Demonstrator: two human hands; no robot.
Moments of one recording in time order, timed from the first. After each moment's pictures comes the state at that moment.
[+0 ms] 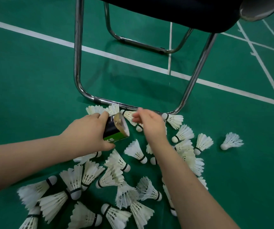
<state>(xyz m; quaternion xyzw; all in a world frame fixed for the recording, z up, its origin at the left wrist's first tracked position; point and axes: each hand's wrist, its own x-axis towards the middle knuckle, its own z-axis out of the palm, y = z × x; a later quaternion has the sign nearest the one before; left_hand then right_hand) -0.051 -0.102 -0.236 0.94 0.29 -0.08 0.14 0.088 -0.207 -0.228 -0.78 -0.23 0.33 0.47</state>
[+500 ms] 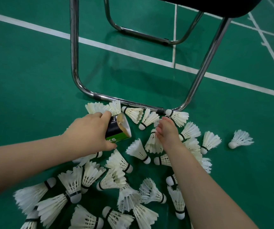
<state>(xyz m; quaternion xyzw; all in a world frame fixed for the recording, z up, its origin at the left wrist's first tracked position) -0.039 -0.094 -0.253 0.94 0.29 -0.11 0.13 0.159 -0.214 -0.327 -0.71 0.10 0.38 0.58</state>
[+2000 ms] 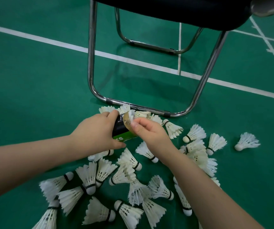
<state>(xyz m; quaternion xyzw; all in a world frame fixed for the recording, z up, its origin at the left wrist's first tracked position) -0.057 -0.109 -0.218 0.94 0.30 -0.05 0.15 0.068 -0.225 -0.222 -0.64 -0.42 0.42 0.49</state>
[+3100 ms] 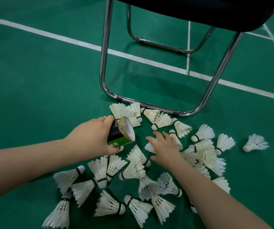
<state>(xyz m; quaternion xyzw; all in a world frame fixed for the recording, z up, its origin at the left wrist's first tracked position) -0.109 -0.098 -0.228 0.94 0.31 -0.08 0.14 0.088 -0.240 -0.331 -0.81 -0.56 0.15 -0.10</state>
